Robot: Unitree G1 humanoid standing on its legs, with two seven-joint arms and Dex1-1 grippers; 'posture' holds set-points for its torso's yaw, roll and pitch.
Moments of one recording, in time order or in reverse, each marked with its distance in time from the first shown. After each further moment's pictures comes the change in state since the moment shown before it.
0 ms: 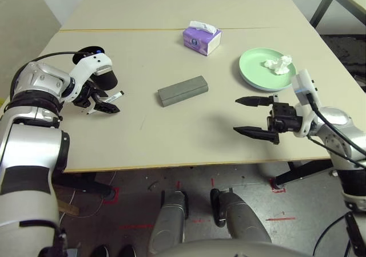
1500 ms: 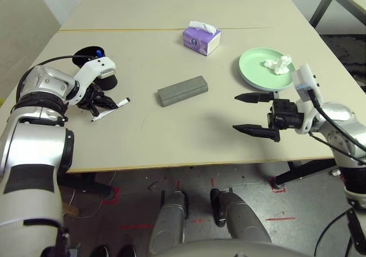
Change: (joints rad) left arm -0.021 -0.029 0.127 0.032 -0.031 0.003 -0.076; right arm -0.027 -0.012 0.000 -0.044 0.002 0.035 -0.016
